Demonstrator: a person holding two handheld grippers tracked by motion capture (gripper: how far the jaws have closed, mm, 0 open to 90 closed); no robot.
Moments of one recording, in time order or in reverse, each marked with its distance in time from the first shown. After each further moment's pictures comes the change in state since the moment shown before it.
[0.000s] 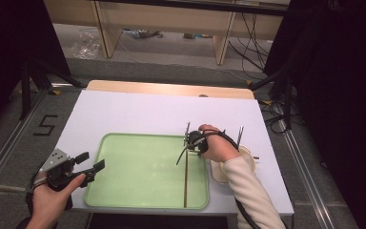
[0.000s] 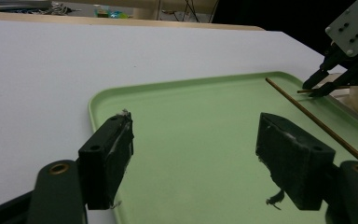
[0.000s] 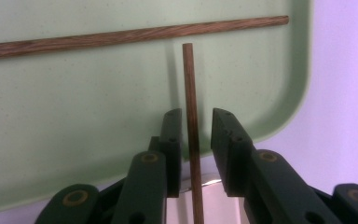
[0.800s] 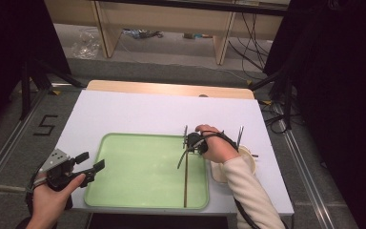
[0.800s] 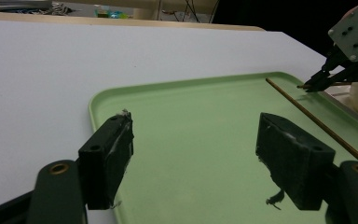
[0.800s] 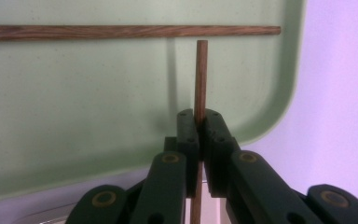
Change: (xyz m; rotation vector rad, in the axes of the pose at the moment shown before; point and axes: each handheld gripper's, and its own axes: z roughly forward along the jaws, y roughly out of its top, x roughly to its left) left arm 0.000 0.000 0.000 -0.002 0.001 -0.003; right arm 0.005 0.003 -0.001 0.017 -0.071 -0.086
